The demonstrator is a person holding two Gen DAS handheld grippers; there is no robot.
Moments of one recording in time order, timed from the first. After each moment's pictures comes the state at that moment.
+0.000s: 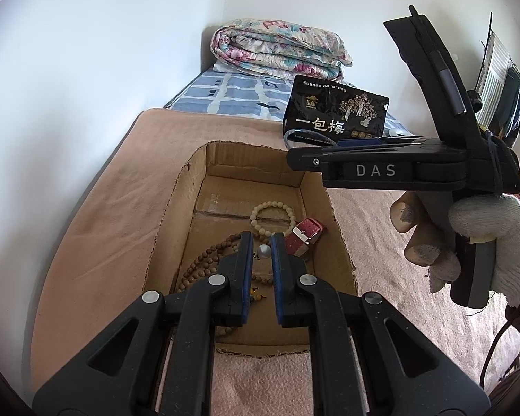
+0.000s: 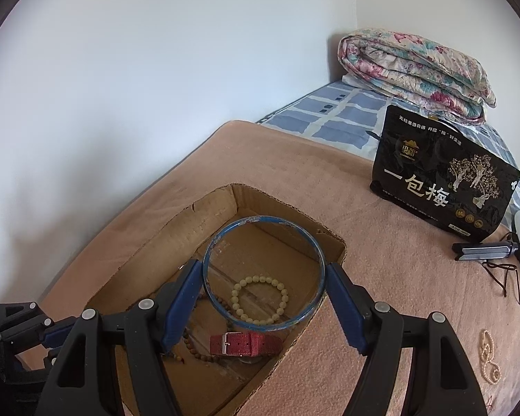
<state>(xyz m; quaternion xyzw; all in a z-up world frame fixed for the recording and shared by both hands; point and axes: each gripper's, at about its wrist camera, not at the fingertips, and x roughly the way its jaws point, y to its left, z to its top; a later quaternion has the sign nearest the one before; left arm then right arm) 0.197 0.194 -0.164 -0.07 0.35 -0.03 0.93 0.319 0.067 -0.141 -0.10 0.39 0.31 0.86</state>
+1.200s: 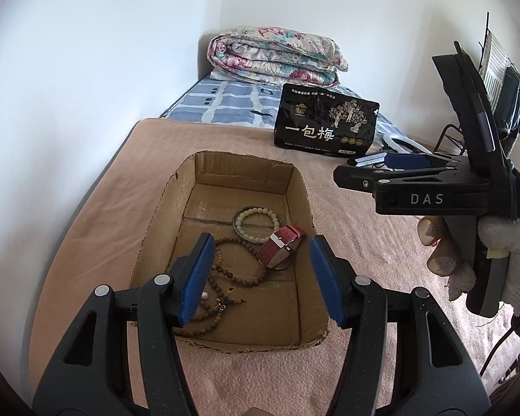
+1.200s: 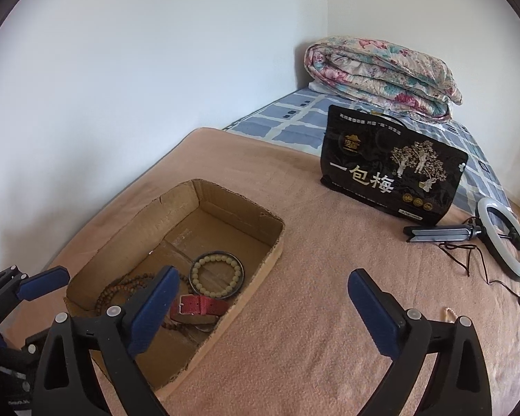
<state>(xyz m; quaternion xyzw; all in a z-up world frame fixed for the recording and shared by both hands) 0.191 0.173 -0.152 -0.07 0.34 -0.03 0.94 0.300 0.004 -0.129 -0.09 0.37 0.26 0.89</state>
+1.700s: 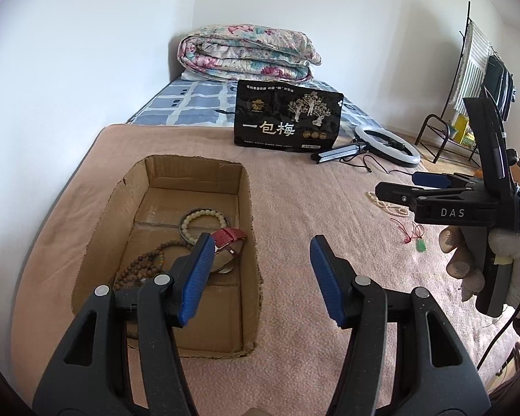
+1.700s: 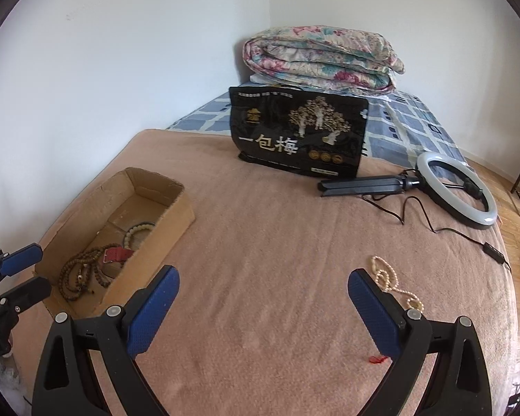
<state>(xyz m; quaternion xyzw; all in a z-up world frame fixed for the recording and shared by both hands) 0.200 0.115 -0.148 -0.06 0.34 -0.07 0.93 0.291 -0.117 -0.138 -0.06 0.39 0.18 0.90</state>
